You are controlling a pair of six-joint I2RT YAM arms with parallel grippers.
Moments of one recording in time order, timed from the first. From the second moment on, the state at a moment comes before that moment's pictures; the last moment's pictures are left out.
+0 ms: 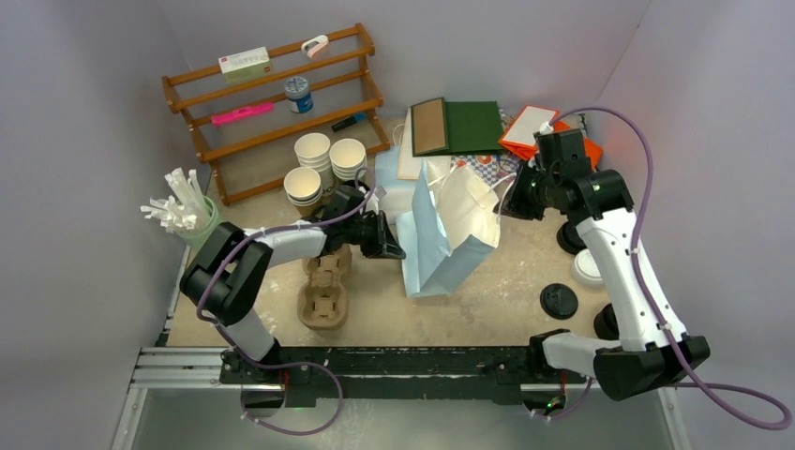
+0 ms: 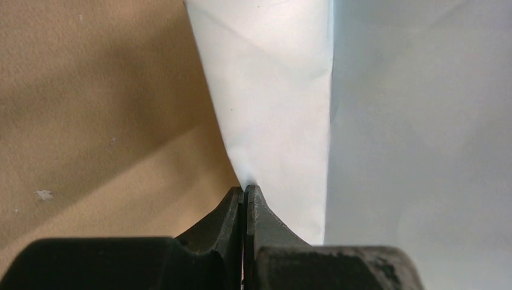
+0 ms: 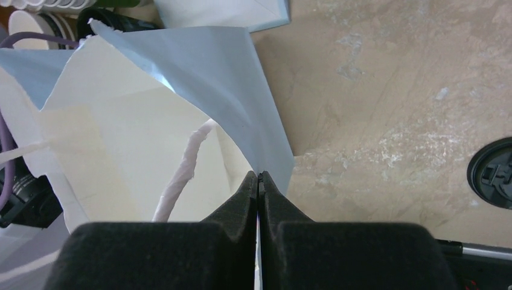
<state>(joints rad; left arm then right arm) -0.55 1.68 0.85 0.03 0.58 -0.78 0.25 1.24 1.50 -1.15 -0.14 0.60</state>
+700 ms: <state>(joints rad) -0.52 1.64 1.02 -0.08 0.57 -0.71 0.23 1.14 1.34 -1.01 -0.18 0.64</state>
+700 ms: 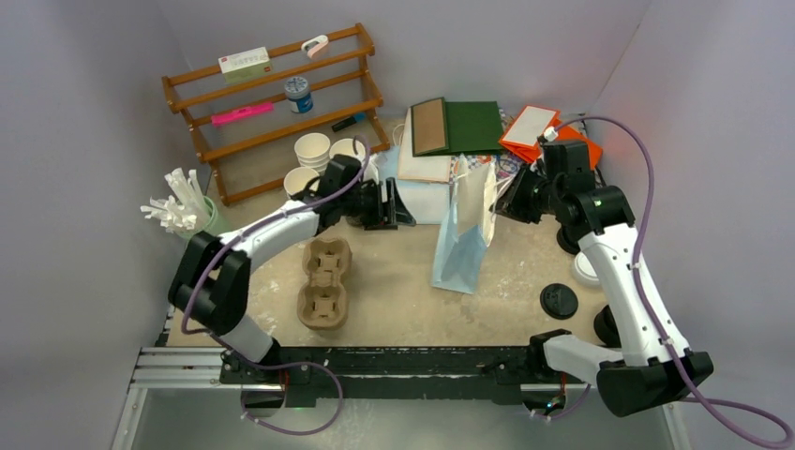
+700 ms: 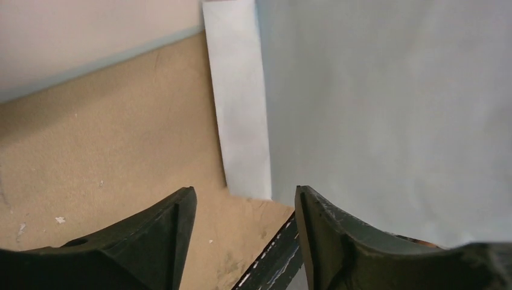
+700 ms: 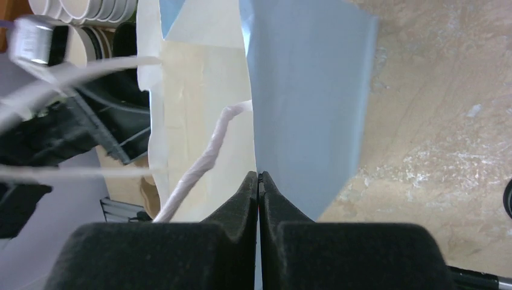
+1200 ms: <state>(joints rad) -0.67 1.44 1.43 -0.34 0.33 -0.65 0.23 1.18 1.34 -0.93 -0.26 0.62</state>
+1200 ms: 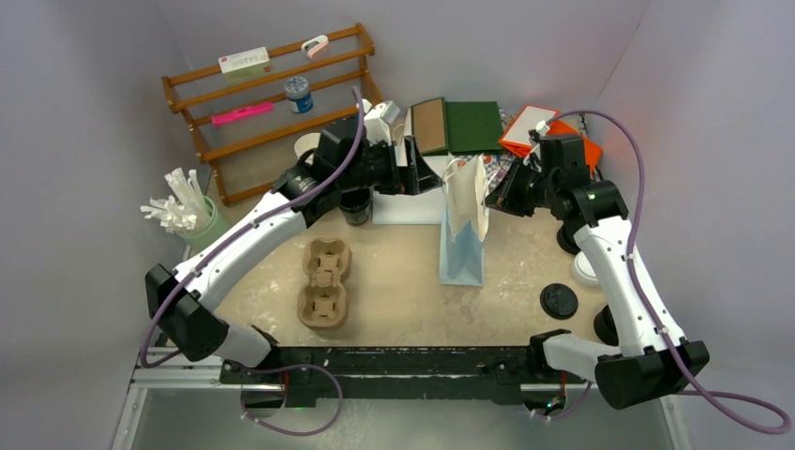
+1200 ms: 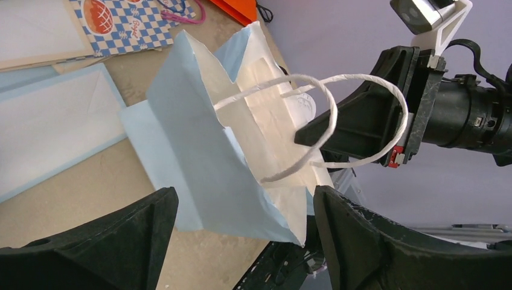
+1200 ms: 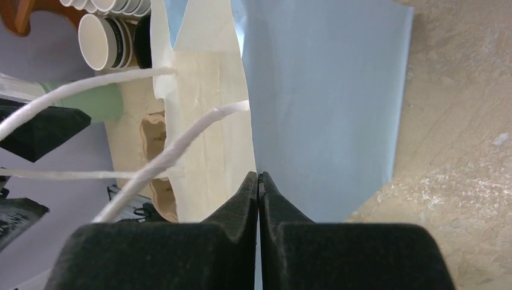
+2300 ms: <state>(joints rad) -0.87 1.86 2.08 -0.90 -0.28 -0.44 0.23 1.18 1.37 -1.03 -0.01 0.60</state>
